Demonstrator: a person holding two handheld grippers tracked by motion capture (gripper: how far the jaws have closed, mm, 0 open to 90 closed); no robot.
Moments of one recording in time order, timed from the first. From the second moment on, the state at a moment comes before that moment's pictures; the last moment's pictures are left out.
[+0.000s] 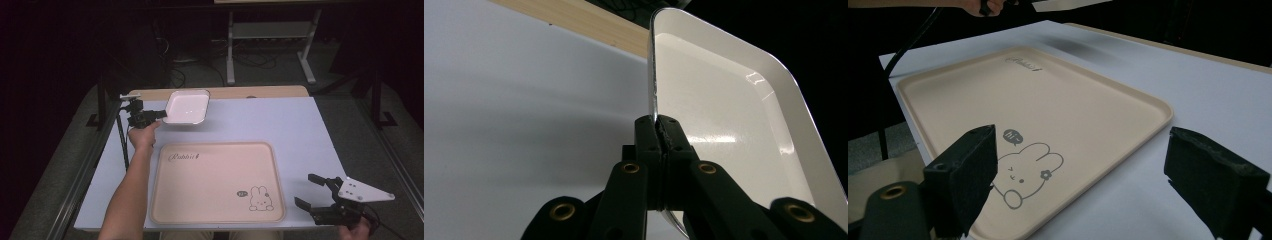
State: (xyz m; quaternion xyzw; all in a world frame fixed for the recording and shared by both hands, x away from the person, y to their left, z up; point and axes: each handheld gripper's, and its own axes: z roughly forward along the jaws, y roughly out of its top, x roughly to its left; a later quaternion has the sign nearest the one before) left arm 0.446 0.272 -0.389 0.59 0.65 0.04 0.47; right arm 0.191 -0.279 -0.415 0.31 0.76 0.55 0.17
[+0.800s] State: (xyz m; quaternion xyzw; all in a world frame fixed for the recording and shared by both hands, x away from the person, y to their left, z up) left arm 0.415 0.280 -0.363 0.60 0.63 0.05 0.49; right arm 0.191 -0.279 -0.414 0.31 0.76 0.55 0.17
